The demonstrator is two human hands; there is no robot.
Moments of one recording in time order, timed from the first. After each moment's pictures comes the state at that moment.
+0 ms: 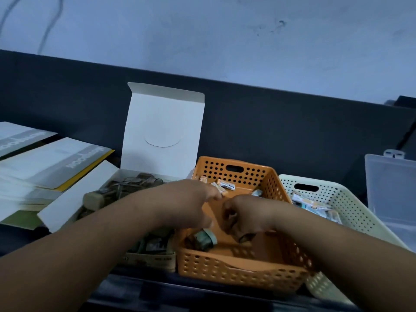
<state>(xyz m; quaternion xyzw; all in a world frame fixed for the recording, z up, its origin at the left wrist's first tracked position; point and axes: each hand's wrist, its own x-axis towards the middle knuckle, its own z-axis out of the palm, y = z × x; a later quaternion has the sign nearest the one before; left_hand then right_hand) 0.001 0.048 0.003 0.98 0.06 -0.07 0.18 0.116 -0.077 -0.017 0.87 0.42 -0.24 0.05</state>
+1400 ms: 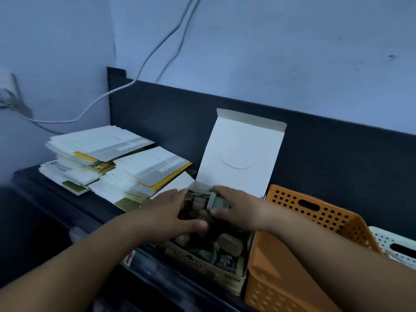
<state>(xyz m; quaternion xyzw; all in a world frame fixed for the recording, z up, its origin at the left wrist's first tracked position) -0.112 0.151 -0.038 0.92 0.33 0.01 0.21 0.064 0.049 -0.009 0.77 0.62 -0.16 -0.10</state>
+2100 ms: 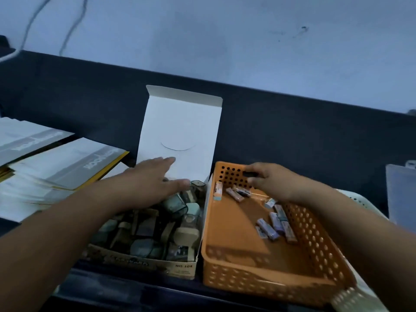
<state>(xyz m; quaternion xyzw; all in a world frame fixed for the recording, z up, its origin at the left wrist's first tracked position) -0.030 0.150 -0.008 0.96 0.22 0.02 0.20 0.157 -0.063 0.012 0.90 0.40 -0.09 -0.15</state>
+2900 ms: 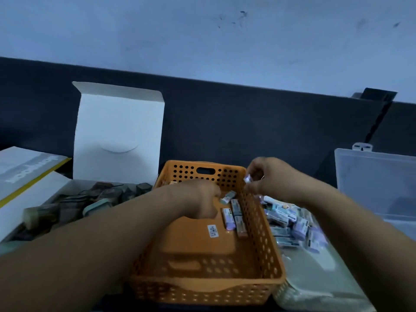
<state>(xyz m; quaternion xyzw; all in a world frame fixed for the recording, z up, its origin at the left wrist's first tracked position) 0.110 0.000 -0.013 0.98 0.05 -0.11 0.13 0.202 -0.158 0.017 0.90 0.34 -0.07 -0.25</state>
